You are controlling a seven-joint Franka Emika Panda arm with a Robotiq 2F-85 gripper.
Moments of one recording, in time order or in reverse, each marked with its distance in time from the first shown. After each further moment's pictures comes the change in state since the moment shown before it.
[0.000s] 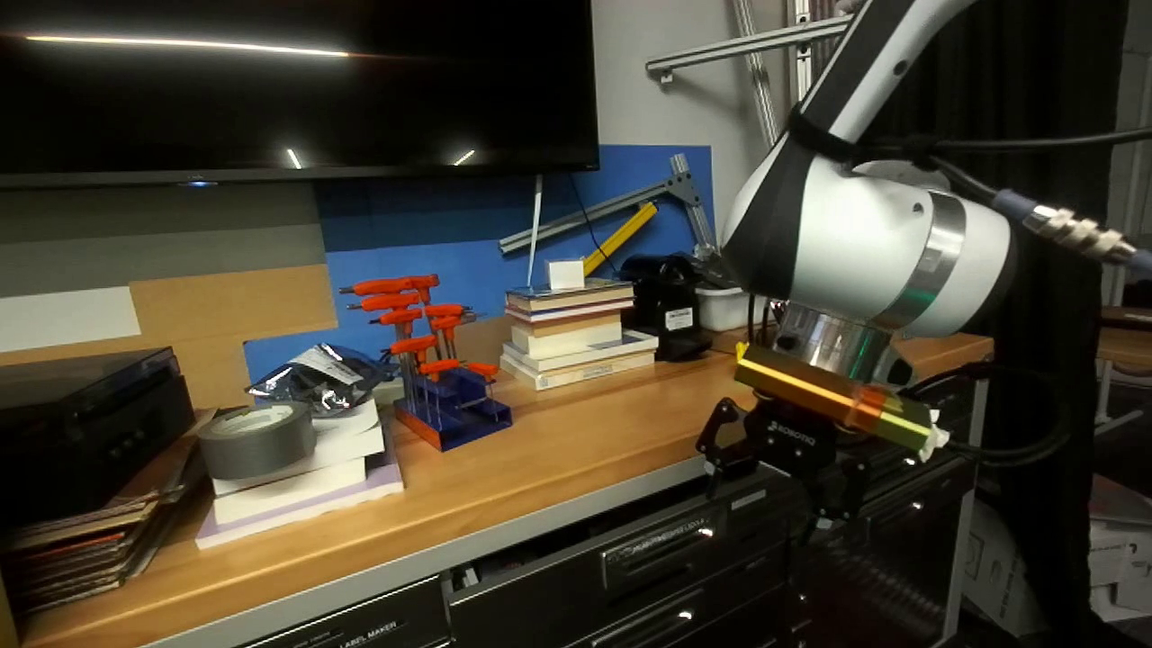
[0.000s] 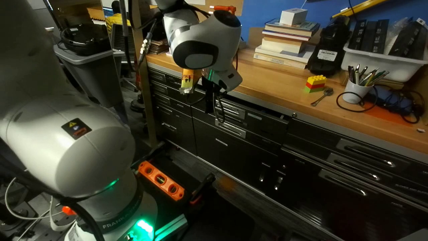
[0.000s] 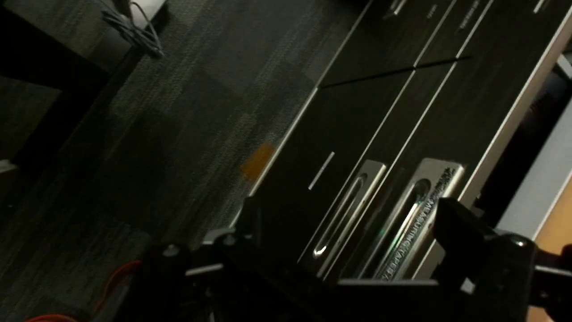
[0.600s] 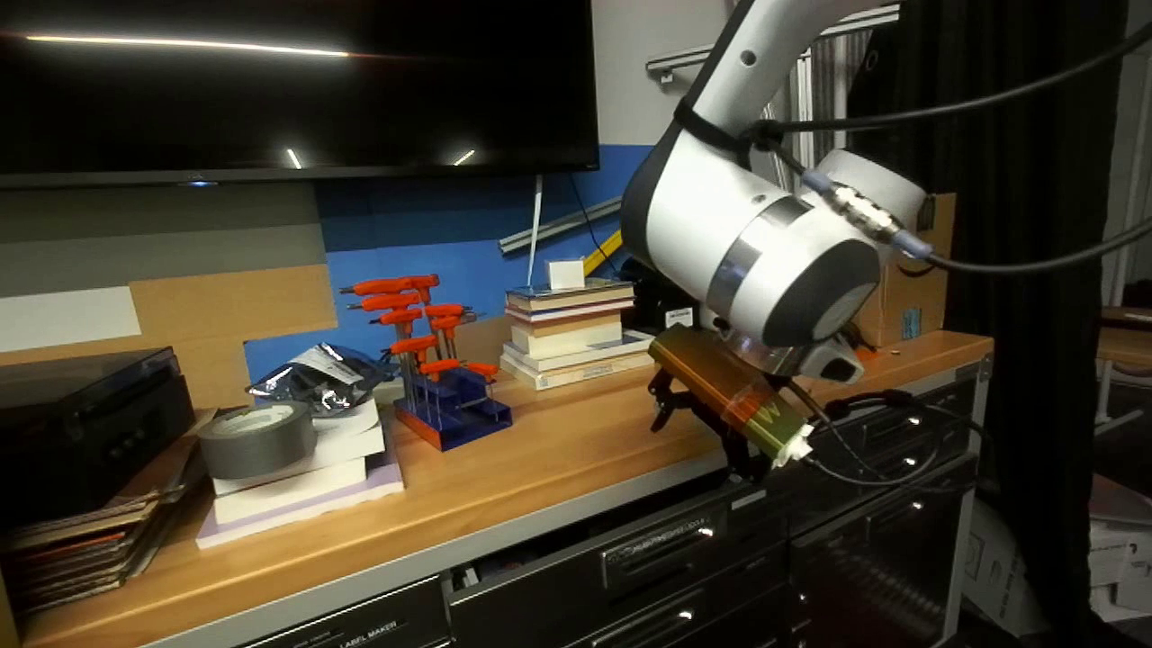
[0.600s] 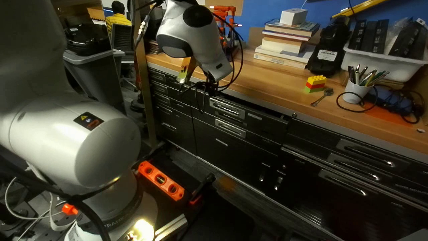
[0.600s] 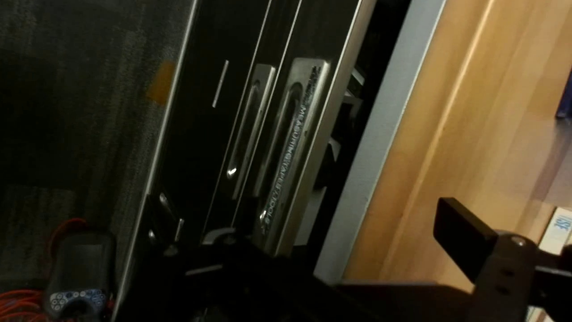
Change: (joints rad) arm 0.145 0.127 0.081 0.179 0.737 0.441 -0.326
